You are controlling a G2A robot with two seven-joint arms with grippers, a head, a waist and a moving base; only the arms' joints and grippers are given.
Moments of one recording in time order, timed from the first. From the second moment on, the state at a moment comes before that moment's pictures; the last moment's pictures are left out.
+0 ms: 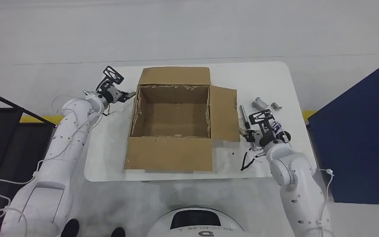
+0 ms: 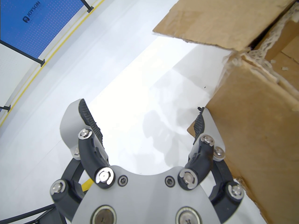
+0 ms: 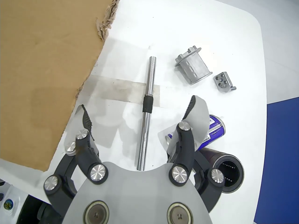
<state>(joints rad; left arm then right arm) 0.87 -1.11 -1.20 -0.83 1.58 -0.51 0.09 -1.71 -1.31 1.56 -1.91 -1.40 -0.16 0.58</state>
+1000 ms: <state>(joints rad) 1.08 -1.02 -1.47 -1.09 1.56 -0.46 0.13 -1.43 -1.37 1.13 -1.78 -1.50 0.03 0.66</state>
